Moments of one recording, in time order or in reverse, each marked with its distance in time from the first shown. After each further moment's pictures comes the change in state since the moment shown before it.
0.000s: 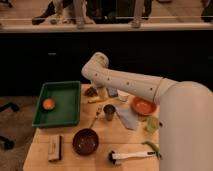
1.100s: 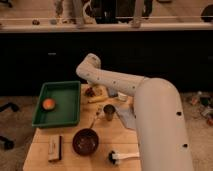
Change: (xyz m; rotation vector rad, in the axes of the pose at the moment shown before) arm -0.020 -0.037 0.057 0.020 0.076 0.051
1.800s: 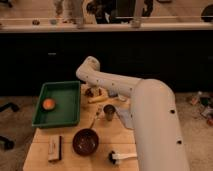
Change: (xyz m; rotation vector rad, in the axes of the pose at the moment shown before) arm -0.007 -0.007 0.017 0.036 -0.054 0.038
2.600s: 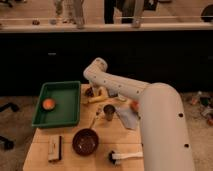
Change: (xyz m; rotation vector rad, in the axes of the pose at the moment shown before) arm -0.005 -0.010 0.013 0.028 -0.116 0.049
